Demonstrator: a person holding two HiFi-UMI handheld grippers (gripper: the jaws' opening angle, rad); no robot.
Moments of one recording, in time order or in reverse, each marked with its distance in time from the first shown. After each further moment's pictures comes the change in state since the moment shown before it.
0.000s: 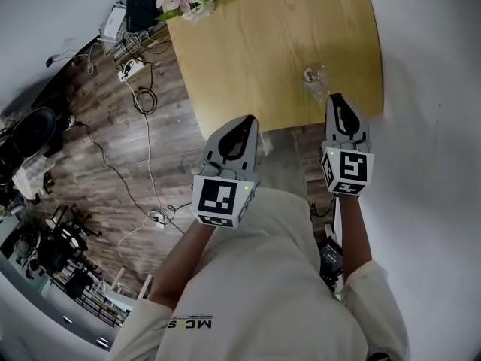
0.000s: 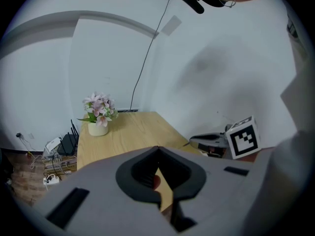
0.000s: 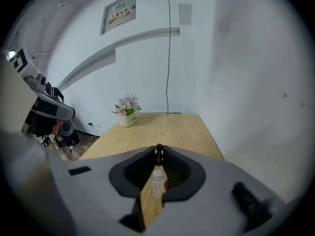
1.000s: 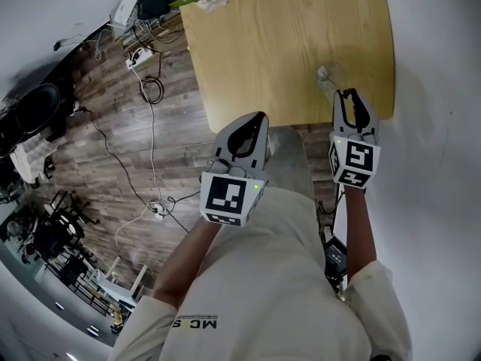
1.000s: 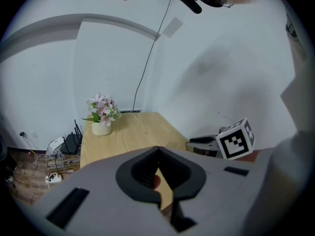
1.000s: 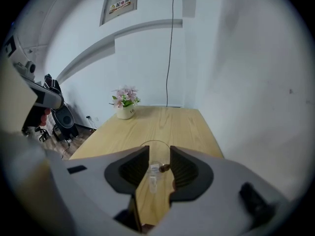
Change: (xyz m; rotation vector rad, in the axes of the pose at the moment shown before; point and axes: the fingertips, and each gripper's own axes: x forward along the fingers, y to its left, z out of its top) left arm -0.008 -0.003 -0.006 -0.012 -0.017 0.028; right arm 0.014 -0.004 -0.019 -0.031 0.073 -0.029
